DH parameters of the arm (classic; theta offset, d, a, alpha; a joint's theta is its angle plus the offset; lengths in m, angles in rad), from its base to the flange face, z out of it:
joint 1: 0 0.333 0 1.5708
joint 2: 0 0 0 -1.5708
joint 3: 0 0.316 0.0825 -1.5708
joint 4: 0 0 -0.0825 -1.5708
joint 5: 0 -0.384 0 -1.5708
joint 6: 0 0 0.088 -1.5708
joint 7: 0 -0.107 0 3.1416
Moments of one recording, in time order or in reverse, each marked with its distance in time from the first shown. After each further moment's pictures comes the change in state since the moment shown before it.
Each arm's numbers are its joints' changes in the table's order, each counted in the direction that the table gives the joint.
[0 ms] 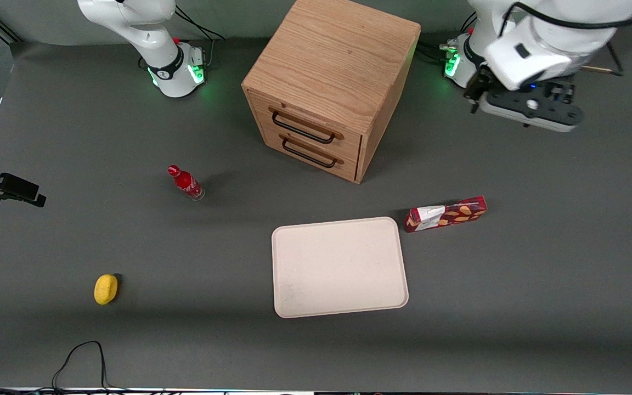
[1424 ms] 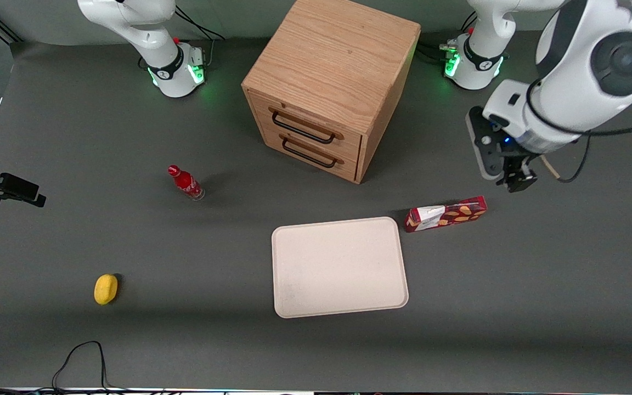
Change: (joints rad) arm 0.031 -0.098 0.086 0.231 0.017 0.257 -1.097
